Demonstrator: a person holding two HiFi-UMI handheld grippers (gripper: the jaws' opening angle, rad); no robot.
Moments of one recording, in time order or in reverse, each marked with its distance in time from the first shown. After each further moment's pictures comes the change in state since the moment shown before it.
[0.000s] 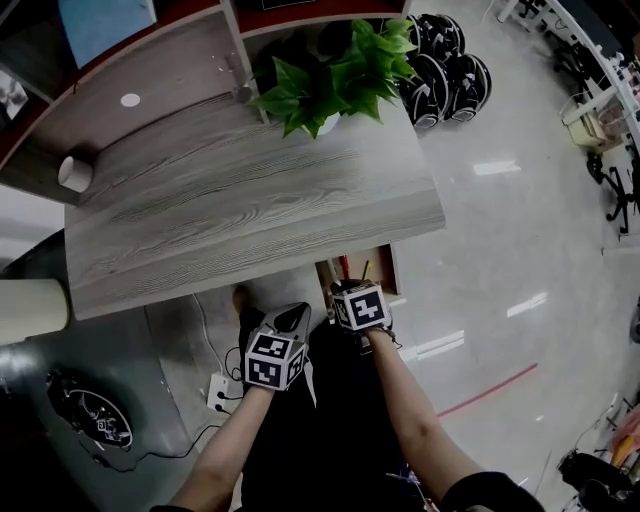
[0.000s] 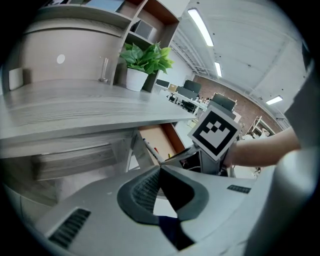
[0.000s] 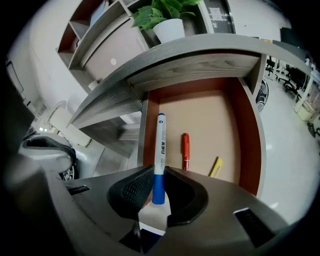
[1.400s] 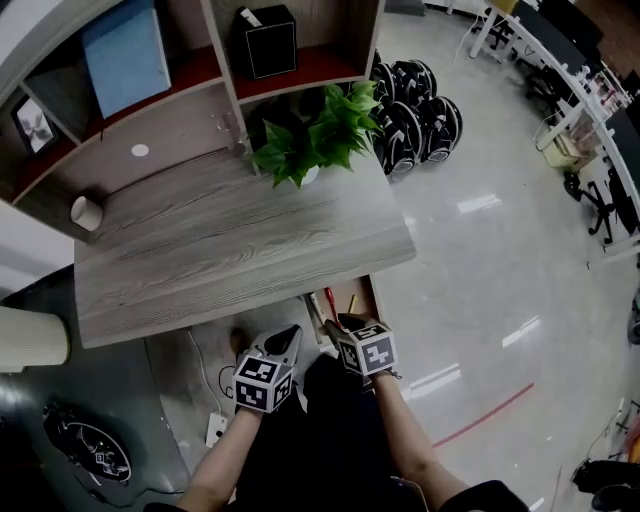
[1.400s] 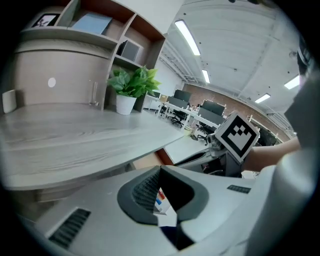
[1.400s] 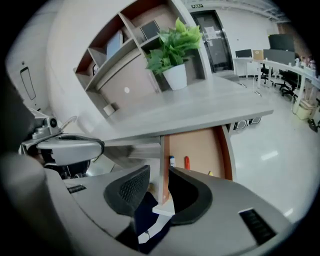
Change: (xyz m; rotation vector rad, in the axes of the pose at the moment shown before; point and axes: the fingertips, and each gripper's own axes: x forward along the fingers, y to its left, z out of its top) left arm -0.042 -0.023 0.058 0.093 -0.114 -0.053; right arm -0.094 0.027 0.031 0.005 -0.210 0.049
